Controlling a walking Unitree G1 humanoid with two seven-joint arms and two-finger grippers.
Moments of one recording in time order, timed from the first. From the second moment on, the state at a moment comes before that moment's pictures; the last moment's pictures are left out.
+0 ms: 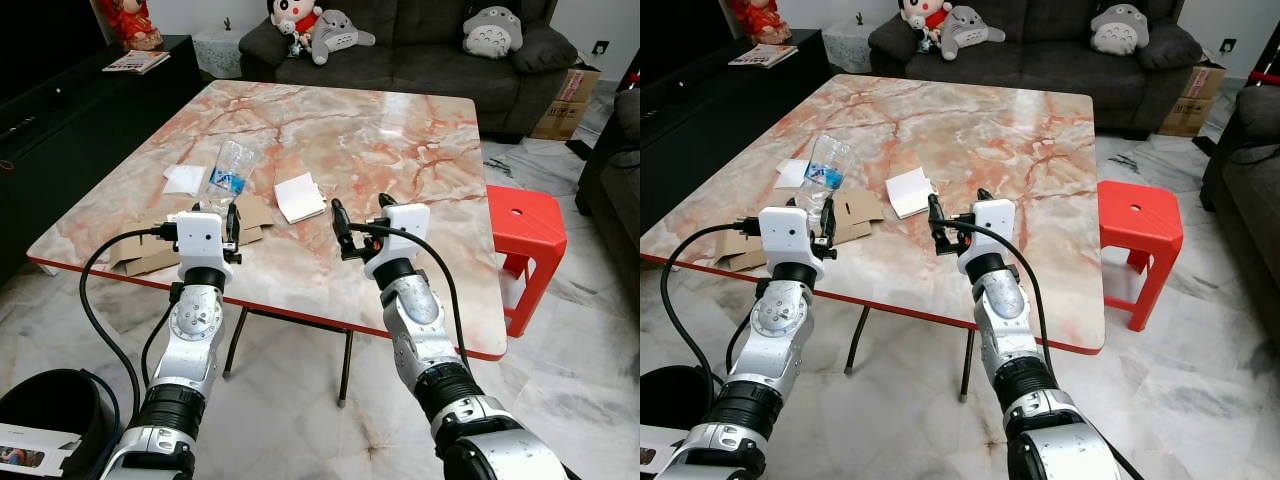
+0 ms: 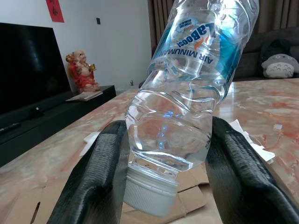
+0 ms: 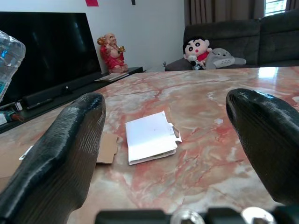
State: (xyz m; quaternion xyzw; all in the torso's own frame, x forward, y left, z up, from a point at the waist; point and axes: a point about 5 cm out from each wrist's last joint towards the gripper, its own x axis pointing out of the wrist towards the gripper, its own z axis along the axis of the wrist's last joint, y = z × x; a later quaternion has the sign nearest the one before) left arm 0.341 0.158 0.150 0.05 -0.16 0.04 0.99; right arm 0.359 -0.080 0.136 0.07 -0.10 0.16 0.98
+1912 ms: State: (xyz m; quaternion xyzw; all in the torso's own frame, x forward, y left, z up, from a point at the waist) left arm 0.343 0.146 0.154 0.05 -0.17 0.01 0.98; right arm 0.356 -0.078 0.133 0.07 -0.10 0.17 0.98
